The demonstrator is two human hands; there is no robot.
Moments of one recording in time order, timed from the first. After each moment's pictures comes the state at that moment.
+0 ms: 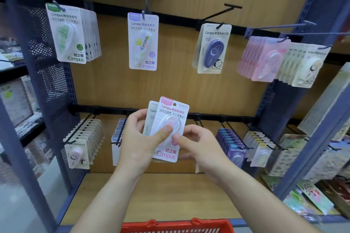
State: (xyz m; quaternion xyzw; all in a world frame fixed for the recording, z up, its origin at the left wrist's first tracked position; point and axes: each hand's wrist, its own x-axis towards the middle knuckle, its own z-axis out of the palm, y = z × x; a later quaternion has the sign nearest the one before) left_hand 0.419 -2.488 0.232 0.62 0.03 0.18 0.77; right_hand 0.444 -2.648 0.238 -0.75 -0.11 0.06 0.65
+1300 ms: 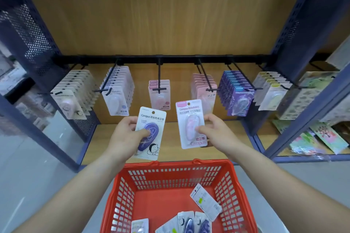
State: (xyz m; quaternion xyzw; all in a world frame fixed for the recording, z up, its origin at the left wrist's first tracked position) left_hand 0.422 -2.494 0.094 0.75 0.21 0.00 0.62; right_hand 0.474 -2.742 0.082 -0.81 0.02 0.15 0.57
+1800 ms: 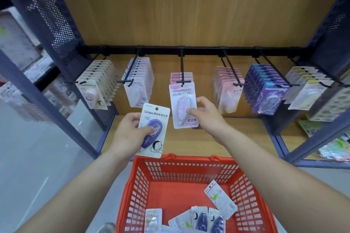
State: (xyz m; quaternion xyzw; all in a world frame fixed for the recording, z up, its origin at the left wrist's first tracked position) left_hand 0.411 -2.452 0.083 0.73 0.25 0.02 0.63; right_hand 0.512 -2.654 0.067 -0.78 -0.03 0.15 0.61
